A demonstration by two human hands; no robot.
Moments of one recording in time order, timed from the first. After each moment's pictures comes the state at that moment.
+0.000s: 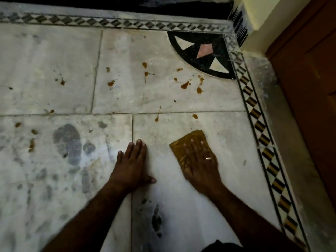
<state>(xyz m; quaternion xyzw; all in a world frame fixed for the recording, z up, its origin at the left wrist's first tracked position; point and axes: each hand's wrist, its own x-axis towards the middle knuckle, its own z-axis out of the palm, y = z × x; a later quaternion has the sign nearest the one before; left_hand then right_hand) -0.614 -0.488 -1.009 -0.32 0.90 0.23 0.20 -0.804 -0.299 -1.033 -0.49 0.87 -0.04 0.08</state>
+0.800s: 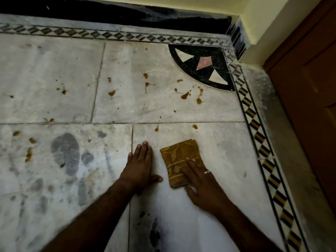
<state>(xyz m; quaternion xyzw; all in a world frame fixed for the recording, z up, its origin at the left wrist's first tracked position) -0.656 -0.497 -1.013 -0.31 0.89 0.27 0.20 -0.811 -0.290 -1.019 -0.56 0.80 -0.11 0.19</state>
